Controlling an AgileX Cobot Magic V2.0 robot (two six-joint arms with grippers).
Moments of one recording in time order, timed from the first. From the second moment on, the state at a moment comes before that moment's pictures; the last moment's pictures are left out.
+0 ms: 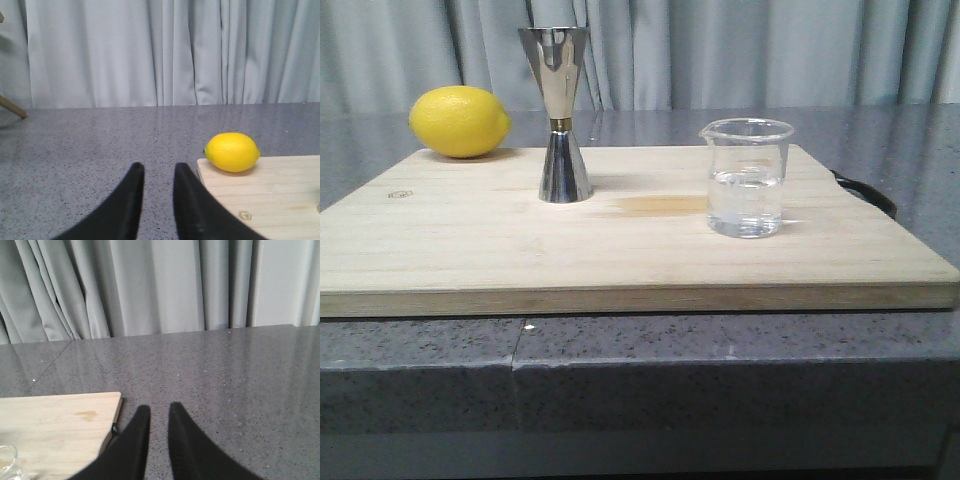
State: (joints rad) left arm -0.07 0.28 -0.44 -0.07 0.27 0.04; right arm 0.02 0.31 -0.51 0.04 0.35 0.04
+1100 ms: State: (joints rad) left arm -0.07 0.44 -0.61 -0.06 0.50 0.04; right arm 0.02 0.43 -0.64 0.04 0.52 0.04
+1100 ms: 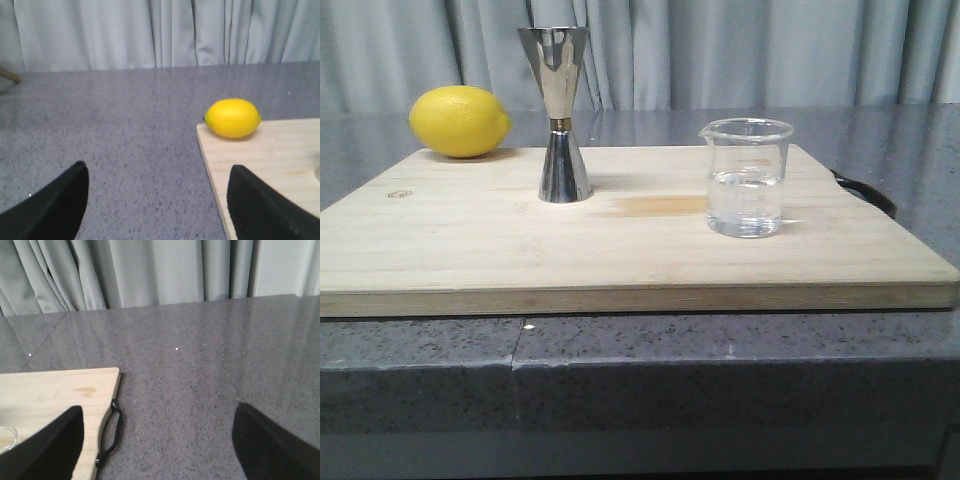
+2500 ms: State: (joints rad) left arm -0.07 1.63 -0.84 -1.68 1.15 2.09; right arm 0.02 0.62 -0.71 0.04 0.68 0.03
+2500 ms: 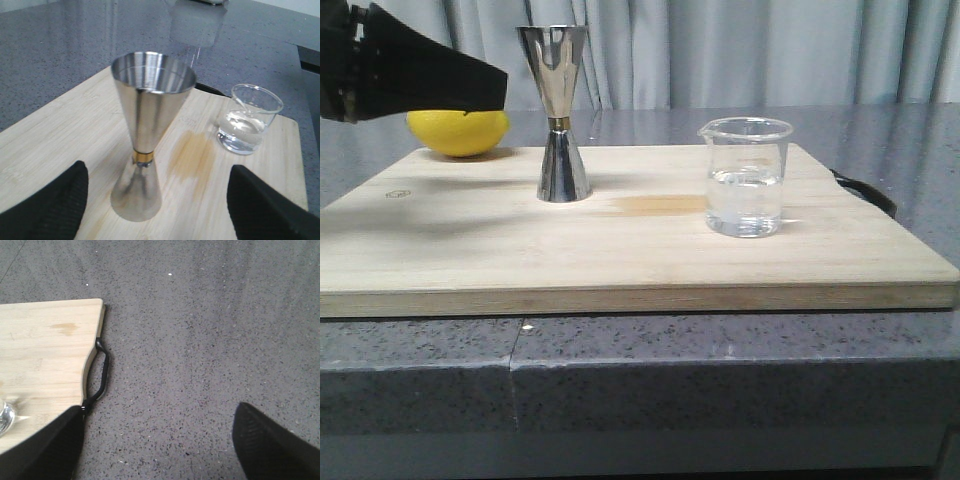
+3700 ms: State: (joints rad) left arm -0.21 1.78 -1.01 -1.76 1.15 2.14; right arm 0.02 0.62 -0.71 0.03 0.66 0.03
